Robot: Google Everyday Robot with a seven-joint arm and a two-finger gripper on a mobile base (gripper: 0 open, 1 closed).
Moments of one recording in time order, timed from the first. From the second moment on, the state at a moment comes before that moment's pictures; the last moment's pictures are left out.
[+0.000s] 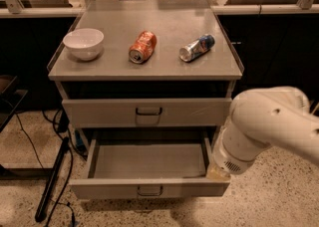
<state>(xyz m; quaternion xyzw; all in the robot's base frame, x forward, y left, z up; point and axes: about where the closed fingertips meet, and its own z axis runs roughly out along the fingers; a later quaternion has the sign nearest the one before) 0.398 -0.155 0.692 -0.56 0.83 0.06 0.07</state>
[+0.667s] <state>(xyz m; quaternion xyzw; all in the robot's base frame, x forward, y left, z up) 0.399 -0.142 0.629 -0.52 0.85 0.08 0.06</state>
